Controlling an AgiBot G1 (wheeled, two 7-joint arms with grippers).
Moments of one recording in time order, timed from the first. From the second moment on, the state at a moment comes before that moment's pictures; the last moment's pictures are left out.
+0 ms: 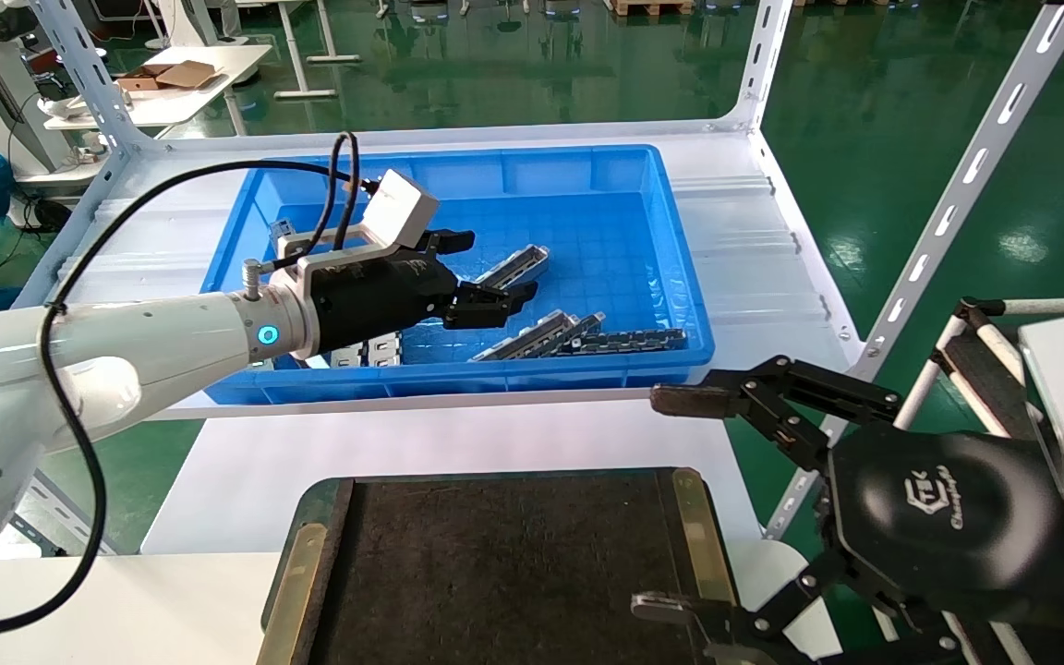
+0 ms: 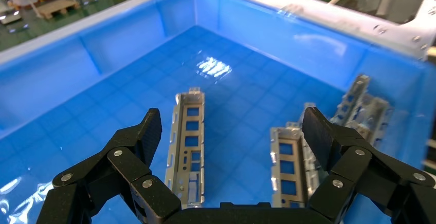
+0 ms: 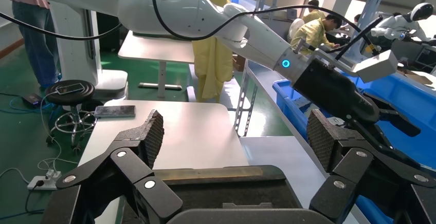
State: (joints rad) left arm -1.61 1.28 0.48 -0.22 1.22 0.94 0.13; right arm 1.09 -0.59 -0.33 1.28 -0.69 -1.47 0.16
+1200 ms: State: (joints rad) left arm -1.60 1.36 0.53 -0.13 1.19 0.73 0.13; right arm 1.09 -0.59 -0.33 1.28 -0.69 -1.47 0.16
